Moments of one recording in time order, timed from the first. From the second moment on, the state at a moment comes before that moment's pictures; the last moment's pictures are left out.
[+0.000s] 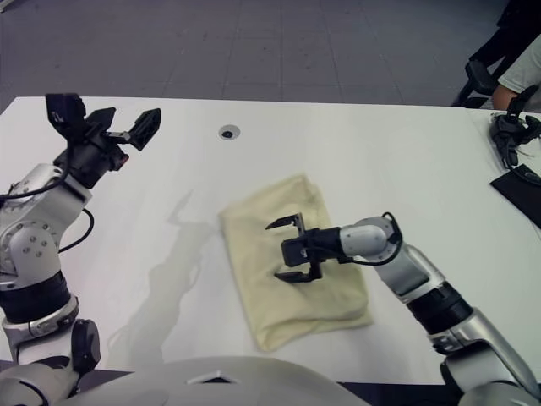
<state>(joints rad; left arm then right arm) -0.34 0.41 0.31 -0.43 -0.67 0.88 -0.13 -0.26 -0.74 0.49 -0.14 -0.09 -0.12 1.01</state>
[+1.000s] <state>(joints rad) 0.29 0.87 0.27 -0.75 -0.26 0.32 -0.70 0.00 -0.69 -0.01 -0.26 0.09 -0.39 0.83</state>
